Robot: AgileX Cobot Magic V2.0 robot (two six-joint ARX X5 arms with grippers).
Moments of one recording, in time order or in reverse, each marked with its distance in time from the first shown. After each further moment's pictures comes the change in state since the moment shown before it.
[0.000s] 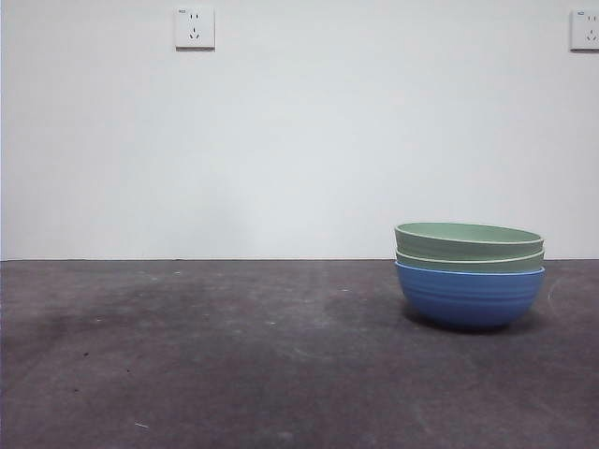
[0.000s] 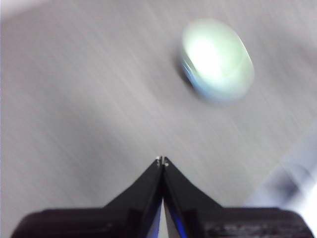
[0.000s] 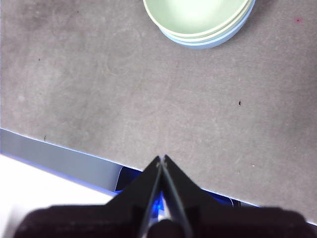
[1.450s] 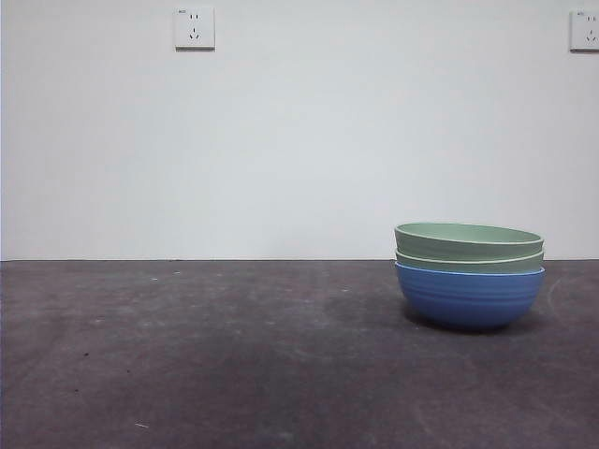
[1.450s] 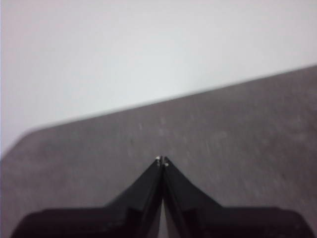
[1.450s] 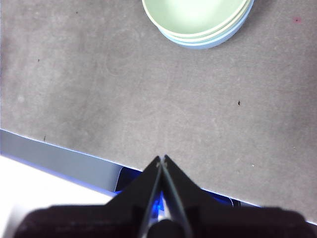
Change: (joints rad) left arm 0.452 -0.960 -1.387 0.958 -0.006 0.082; right arm 0.000 0.000 0.000 0.000 0.000 0.000
